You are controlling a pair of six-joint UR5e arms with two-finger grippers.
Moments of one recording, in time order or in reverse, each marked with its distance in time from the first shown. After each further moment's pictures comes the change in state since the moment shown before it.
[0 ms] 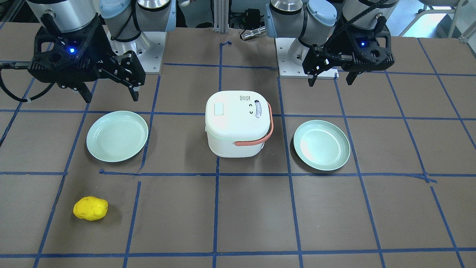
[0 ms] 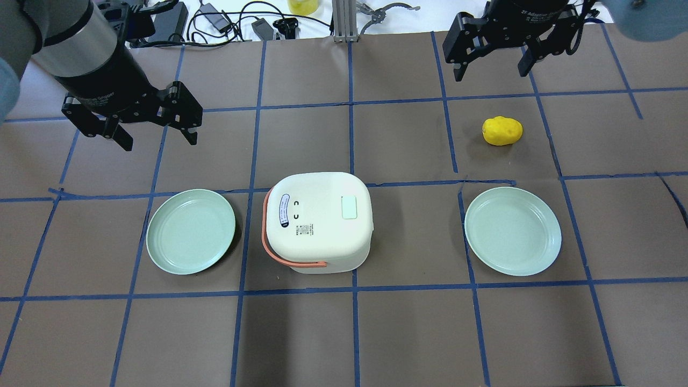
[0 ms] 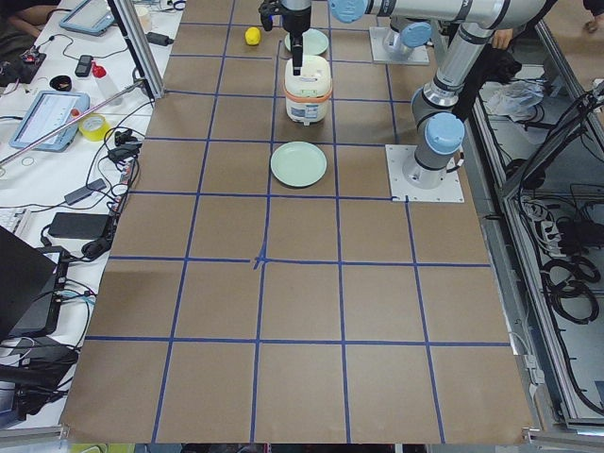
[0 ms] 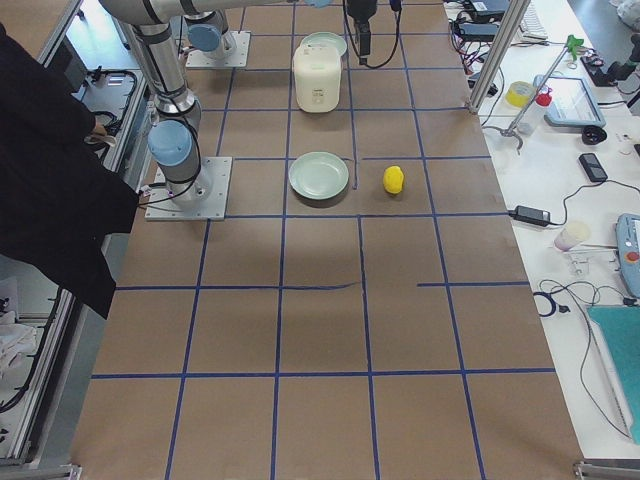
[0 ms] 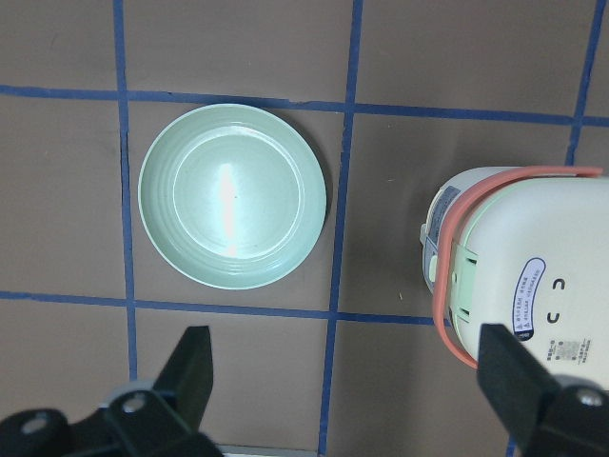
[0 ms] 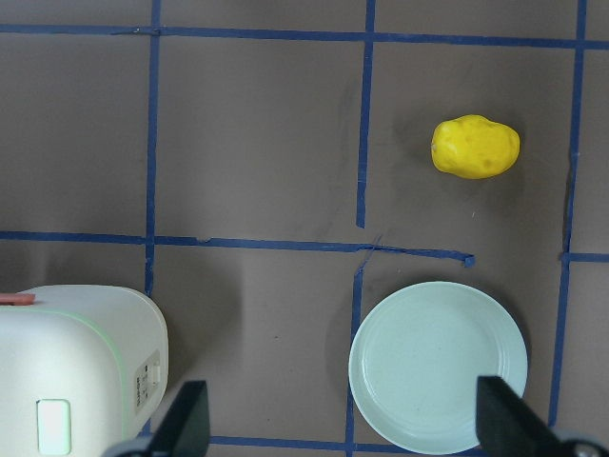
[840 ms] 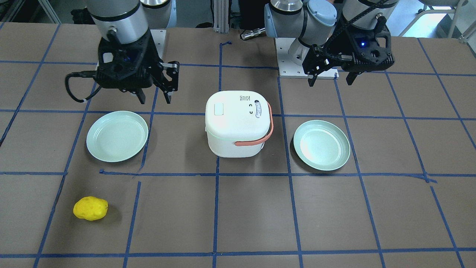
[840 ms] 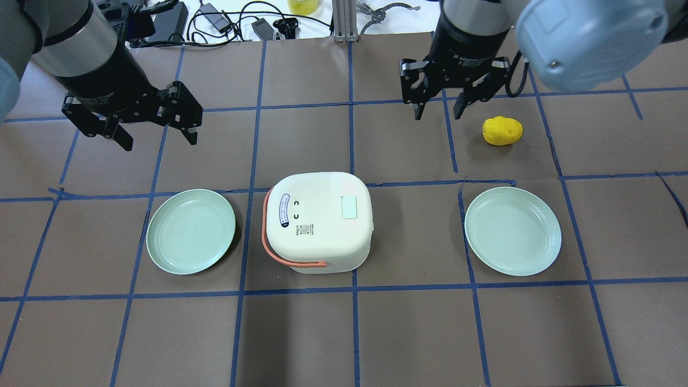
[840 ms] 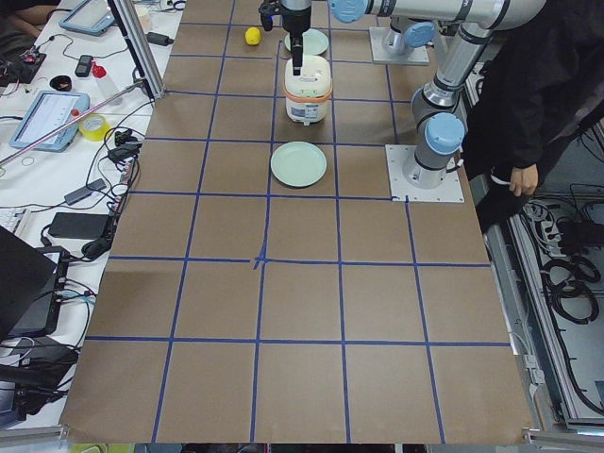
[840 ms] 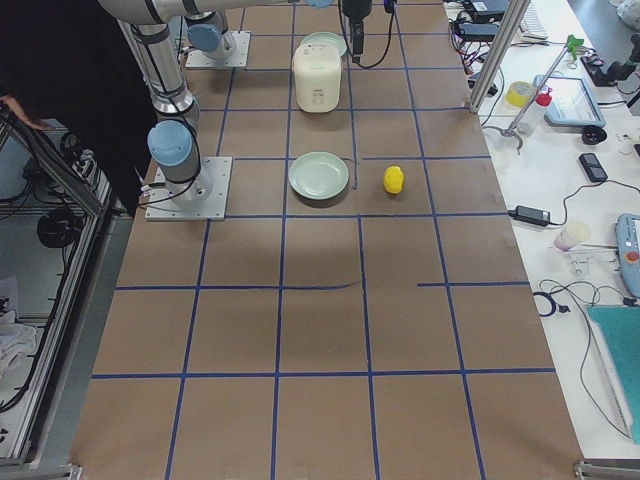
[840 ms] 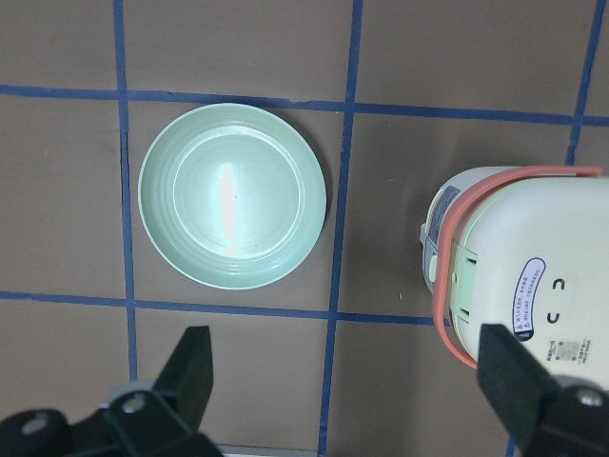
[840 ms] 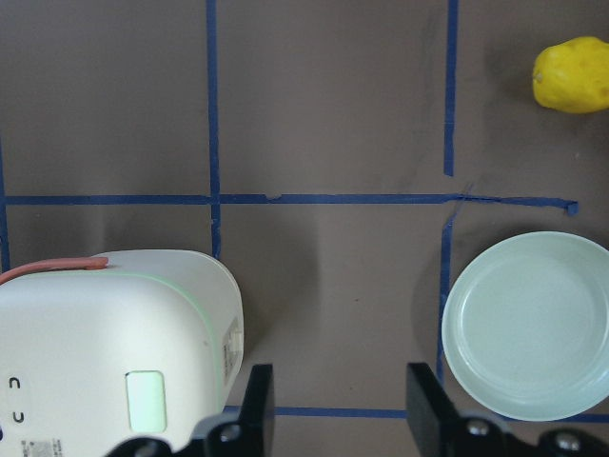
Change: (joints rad) left arm 0.000 0.000 0.000 0.000 0.000 0.001; right arm 0.159 0.012 0.100 -0.056 0.018 0.190
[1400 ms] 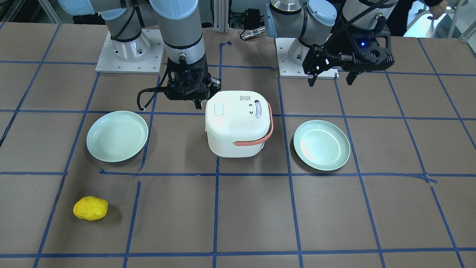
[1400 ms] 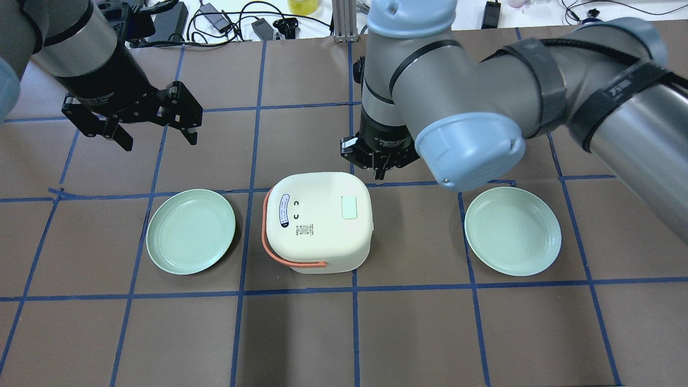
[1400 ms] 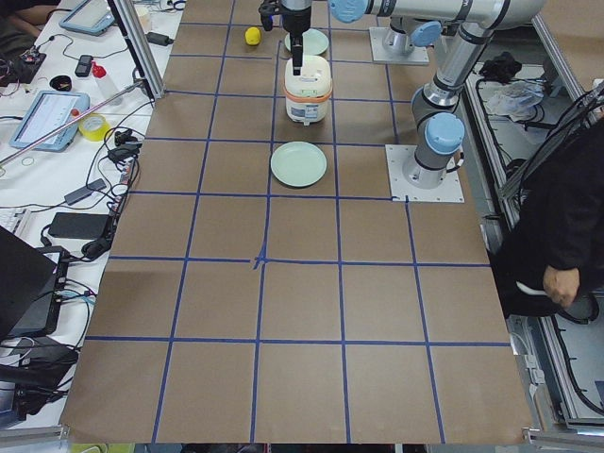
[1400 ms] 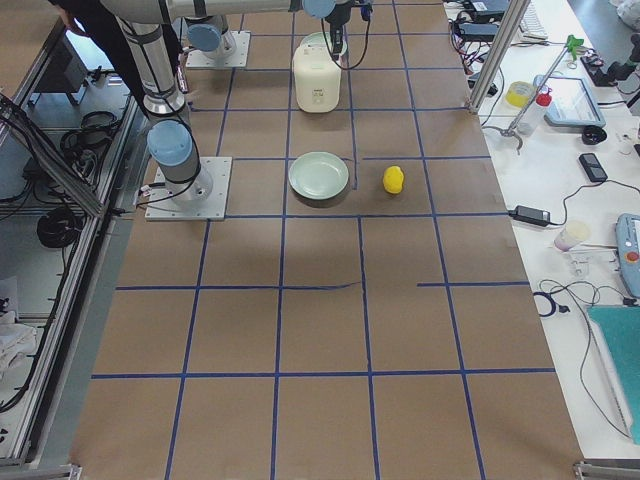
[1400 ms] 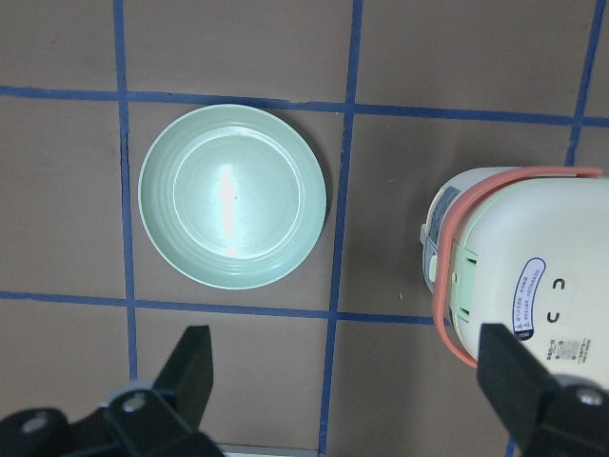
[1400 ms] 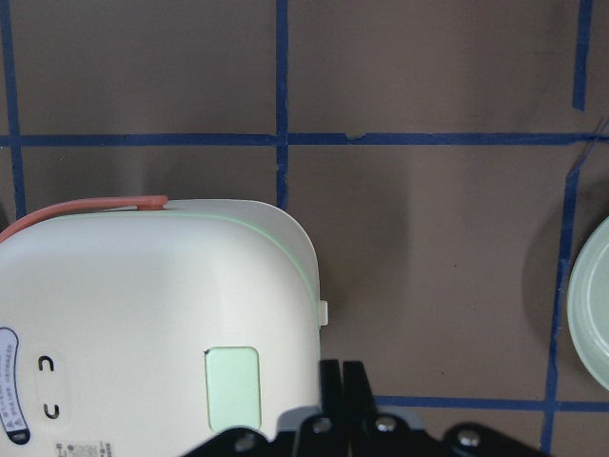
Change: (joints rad) left arm 0.000 0.000 0.000 0.000 0.000 -0.001; right arm 0.152 0.025 0.176 -0.191 0.008 0.171
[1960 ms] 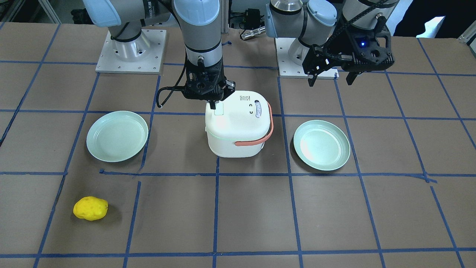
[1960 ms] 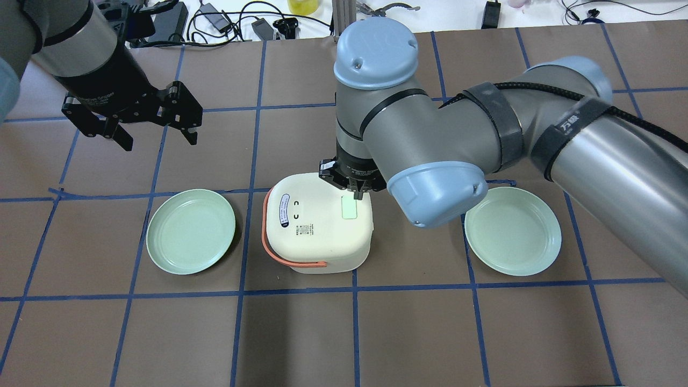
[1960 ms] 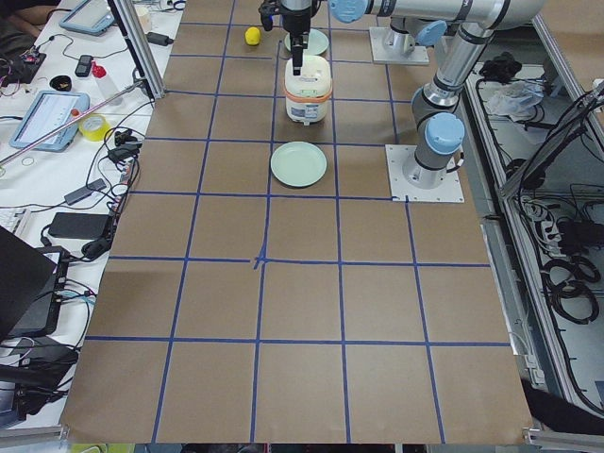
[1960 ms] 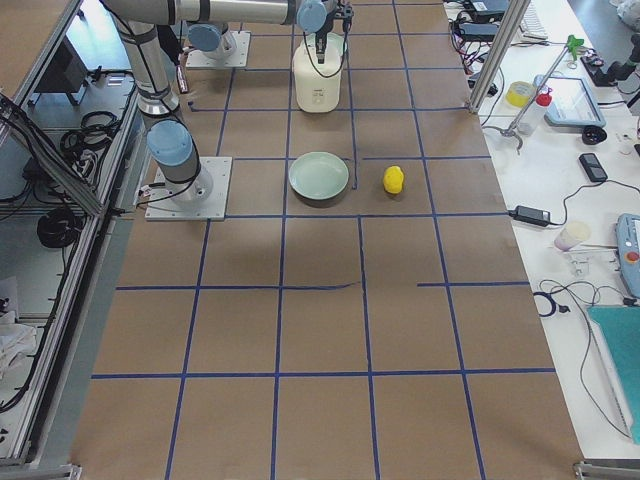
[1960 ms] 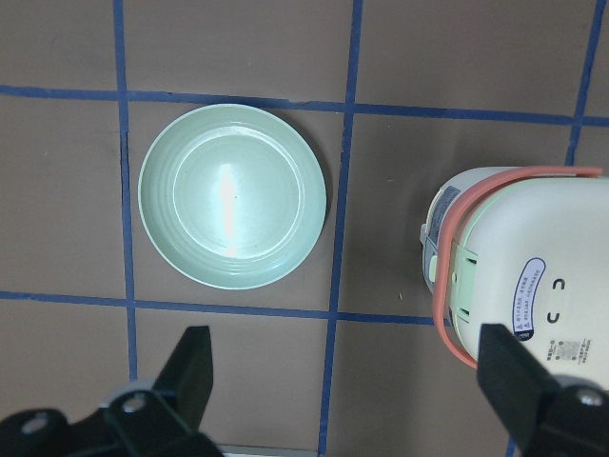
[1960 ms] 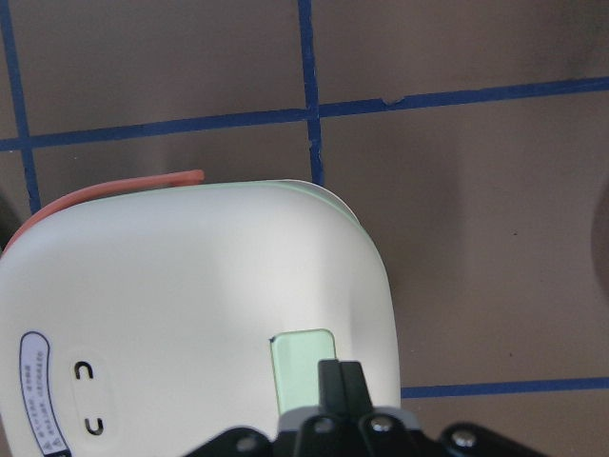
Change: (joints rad) left arm 0.000 0.000 0.000 0.000 0.000 0.000; right arm 0.067 0.017 0.046 -0.079 0.000 0.147
